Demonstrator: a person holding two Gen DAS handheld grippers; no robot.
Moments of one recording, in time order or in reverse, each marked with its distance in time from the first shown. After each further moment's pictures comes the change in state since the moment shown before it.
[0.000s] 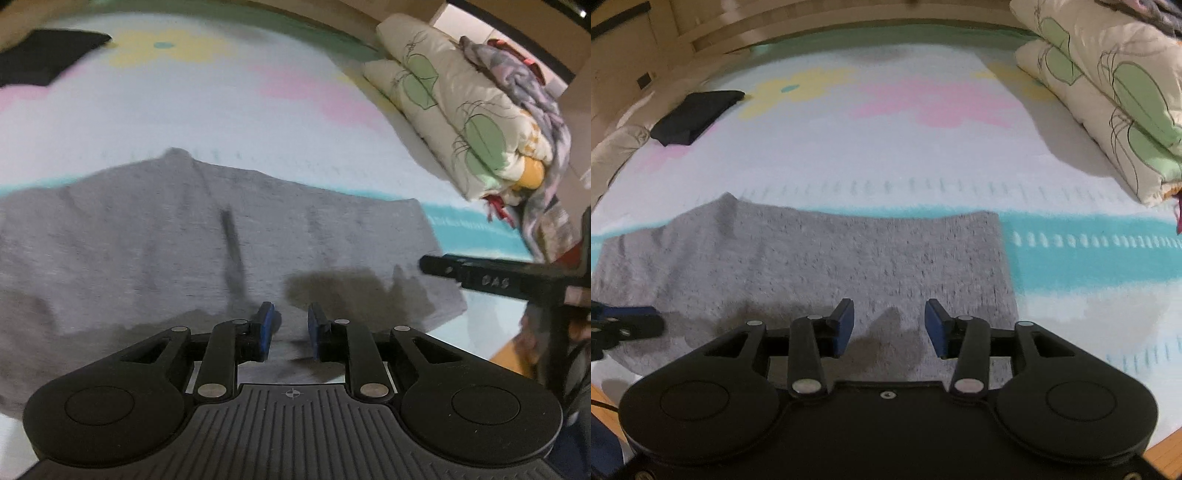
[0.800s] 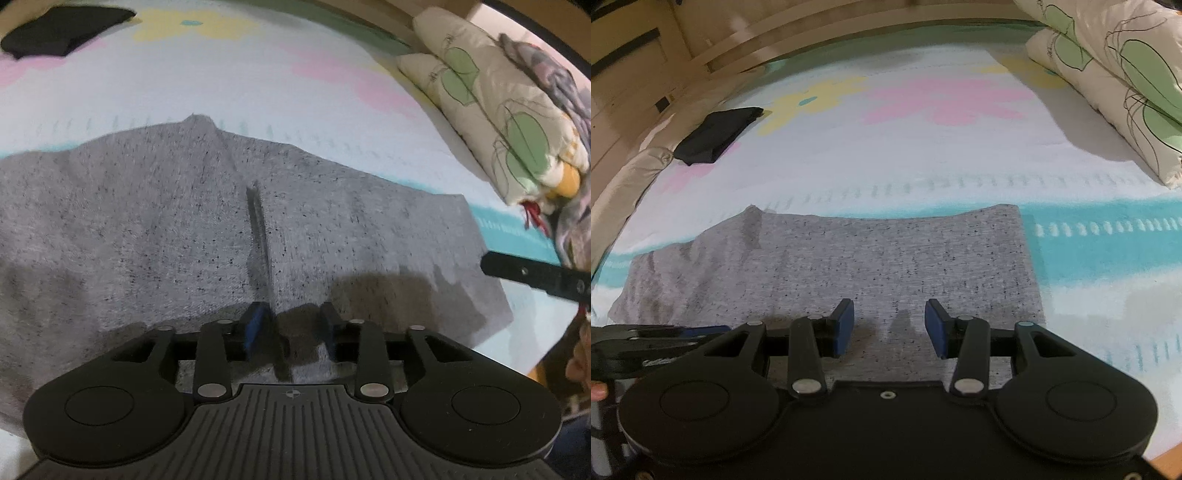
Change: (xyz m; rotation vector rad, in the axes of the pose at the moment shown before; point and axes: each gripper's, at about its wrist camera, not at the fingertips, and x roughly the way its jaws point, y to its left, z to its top) left arm 0.040 0.015 -0.006 -0.075 0.012 0.088; right arm -0.007 -0.011 -0.003 0.051 -0.026 0.120
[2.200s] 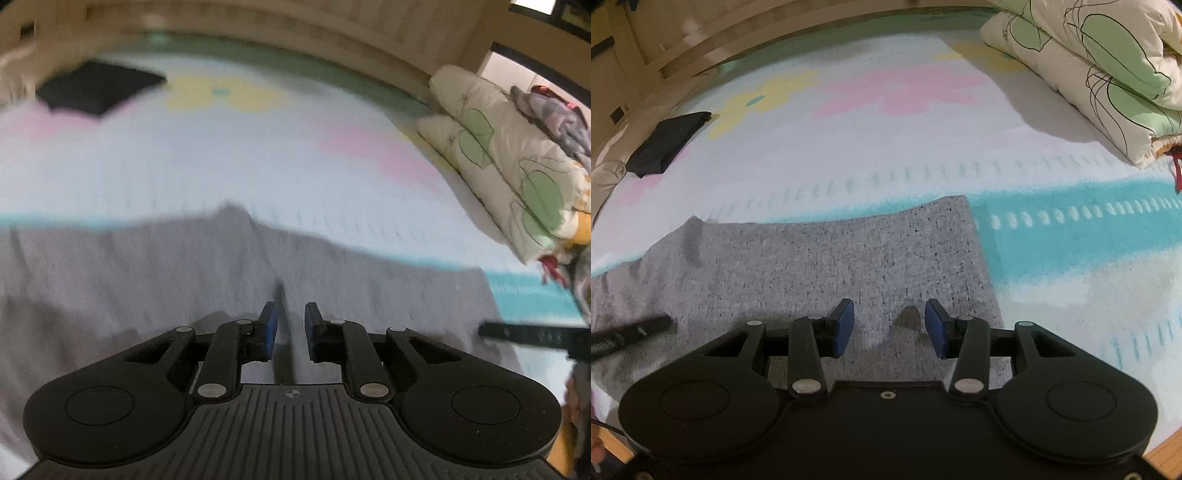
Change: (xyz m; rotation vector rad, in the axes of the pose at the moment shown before) left arm -0.032 0.004 0.027 0.014 -0.223 0.123; right arm 0.023 -0.026 0.005 0.083 0.020 -0.122
